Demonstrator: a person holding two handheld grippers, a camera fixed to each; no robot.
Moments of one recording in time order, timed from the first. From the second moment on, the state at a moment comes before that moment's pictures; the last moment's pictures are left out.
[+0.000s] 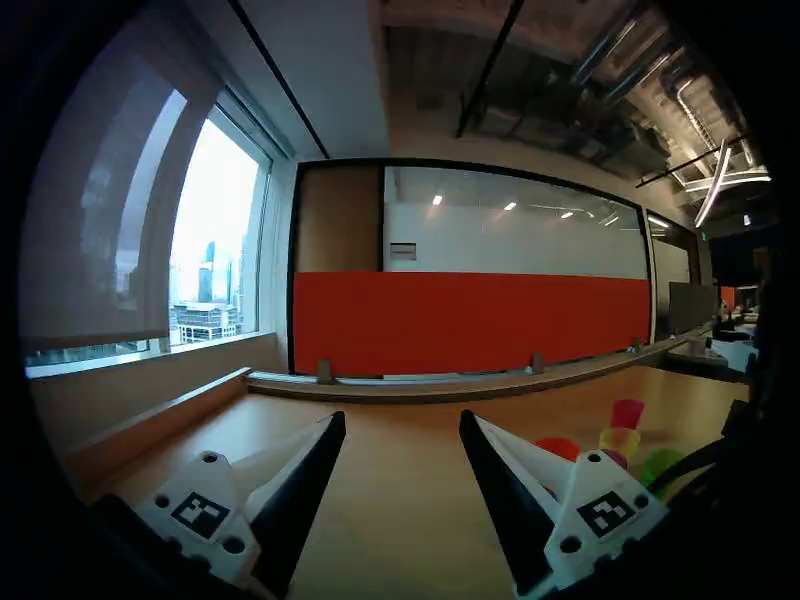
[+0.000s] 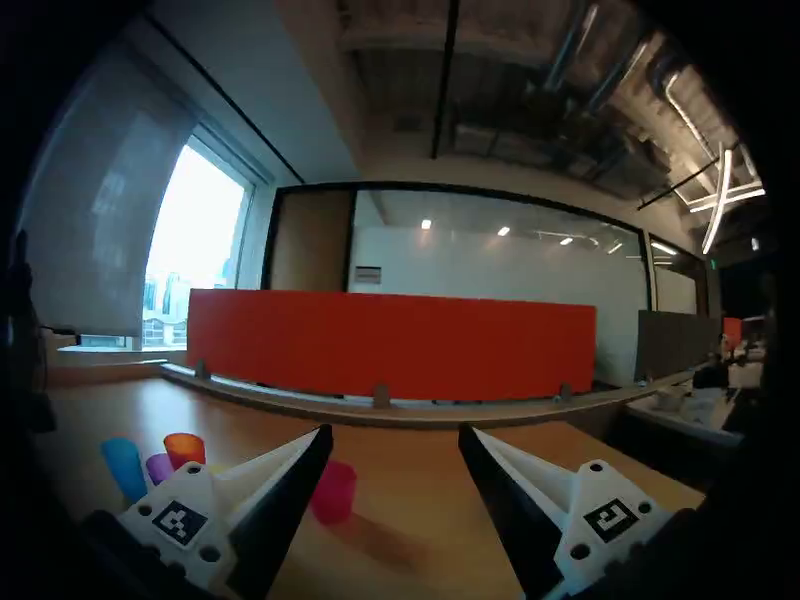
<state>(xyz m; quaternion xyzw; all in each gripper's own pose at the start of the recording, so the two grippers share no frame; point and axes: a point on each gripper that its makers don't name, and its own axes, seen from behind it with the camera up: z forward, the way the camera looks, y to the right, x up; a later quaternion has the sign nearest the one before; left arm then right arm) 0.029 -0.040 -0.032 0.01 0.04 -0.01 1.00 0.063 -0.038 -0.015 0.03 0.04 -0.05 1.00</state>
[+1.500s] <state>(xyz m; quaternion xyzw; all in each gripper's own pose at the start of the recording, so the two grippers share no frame) -0.035 -0.020 -0.017 0.05 0.03 -0.03 1.00 0.054 -0.031 -0.006 0.00 0.01 -0.02 1.00</state>
